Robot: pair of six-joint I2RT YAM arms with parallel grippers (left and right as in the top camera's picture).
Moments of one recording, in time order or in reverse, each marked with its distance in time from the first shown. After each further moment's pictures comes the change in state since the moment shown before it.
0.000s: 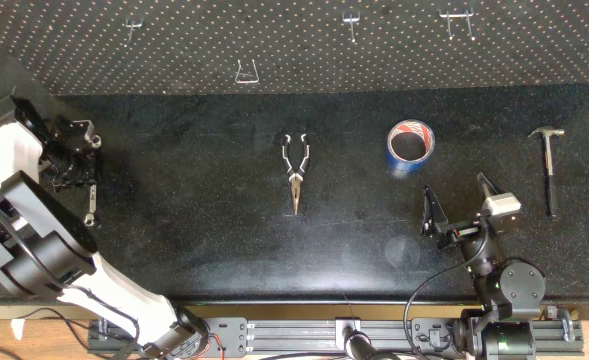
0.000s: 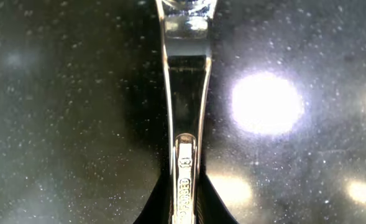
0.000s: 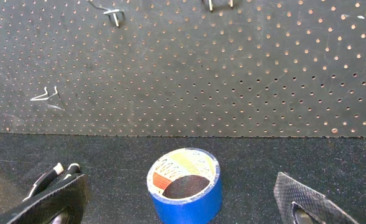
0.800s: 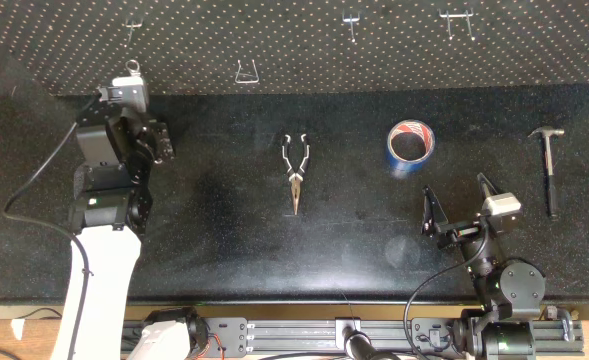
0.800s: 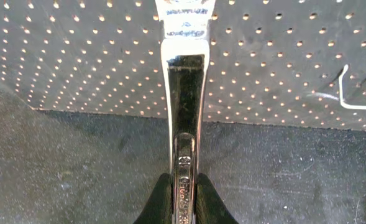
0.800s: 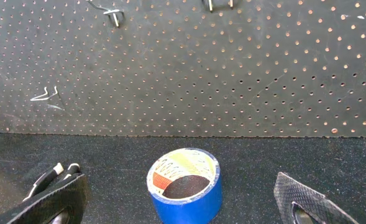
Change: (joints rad) left arm -0.536 -0.871 -0.594 0.666 -0.082 -0.501; right arm 0.000 0.000 0.000 0.000 0.000 0.000
